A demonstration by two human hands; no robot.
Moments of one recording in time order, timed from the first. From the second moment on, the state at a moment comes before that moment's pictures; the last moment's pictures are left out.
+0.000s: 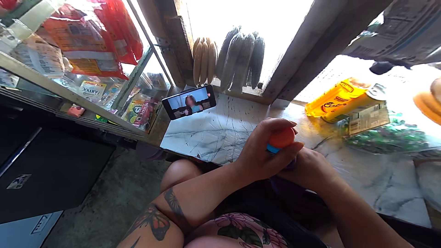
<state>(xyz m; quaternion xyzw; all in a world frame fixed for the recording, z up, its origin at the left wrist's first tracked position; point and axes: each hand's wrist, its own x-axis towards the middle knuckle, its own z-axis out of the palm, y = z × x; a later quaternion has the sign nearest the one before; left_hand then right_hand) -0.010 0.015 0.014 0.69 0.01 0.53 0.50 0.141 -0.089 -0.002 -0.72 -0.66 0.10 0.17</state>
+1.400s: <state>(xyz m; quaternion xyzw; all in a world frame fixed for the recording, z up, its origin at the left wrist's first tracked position) -0.011 0.015 0.014 0.66 0.02 0.53 0.53 0.169 -0.095 0.002 -0.65 -0.70 0.10 0.27</state>
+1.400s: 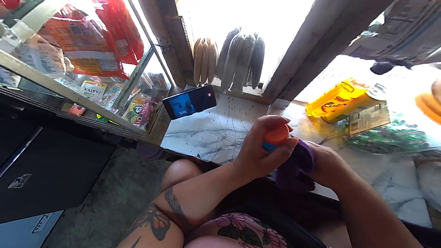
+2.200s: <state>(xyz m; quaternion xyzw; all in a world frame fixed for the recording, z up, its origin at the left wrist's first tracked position) -0.010 0.014 0.013 0.66 0.02 0.53 0.53 0.156 -0.088 0.002 -0.73 -0.65 0.18 0.14</state>
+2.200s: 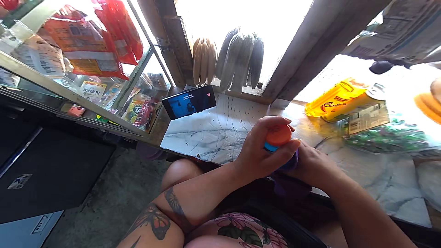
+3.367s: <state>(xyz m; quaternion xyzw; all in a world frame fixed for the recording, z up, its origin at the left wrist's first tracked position) -0.014 0.014 0.014 0.68 -0.05 0.50 0.53 0.147 -0.088 0.005 -0.64 -0.68 0.21 0.30</state>
